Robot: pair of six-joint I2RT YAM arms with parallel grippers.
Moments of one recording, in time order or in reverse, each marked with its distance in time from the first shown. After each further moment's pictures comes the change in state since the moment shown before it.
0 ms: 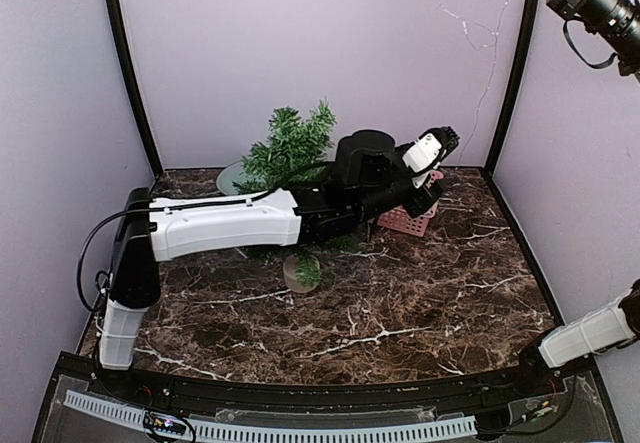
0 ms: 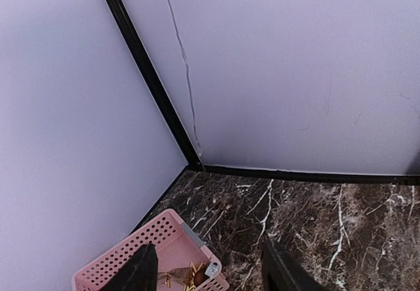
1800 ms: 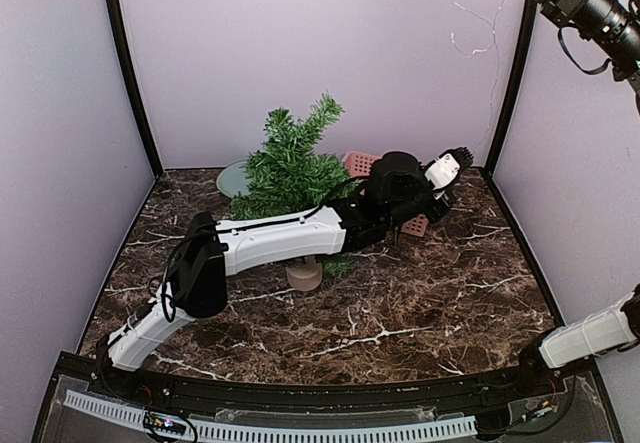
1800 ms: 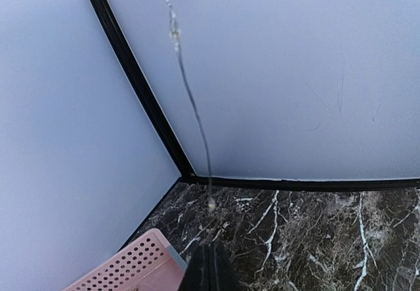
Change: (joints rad) left arm 0.045 0.415 0.420 0.022 0.064 0.034; right arm 0.000 -0.023 -0.076 0.044 -0.002 -0.001
